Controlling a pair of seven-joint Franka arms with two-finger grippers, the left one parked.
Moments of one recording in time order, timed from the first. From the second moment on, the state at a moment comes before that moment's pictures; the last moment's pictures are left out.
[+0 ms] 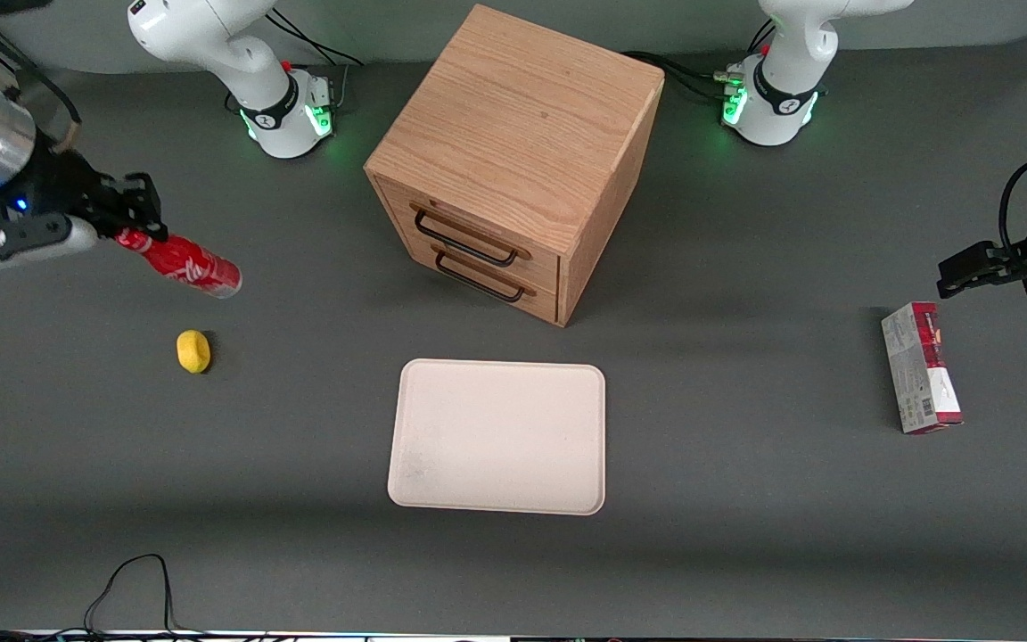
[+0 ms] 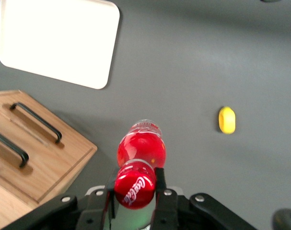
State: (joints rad) arm 0.62 0.14 -0.49 -1.34 0.12 1.39 -0.02
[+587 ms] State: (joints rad) arm 0.42 0.69 -0.25 -0.87 0.30 1.51 -0.03
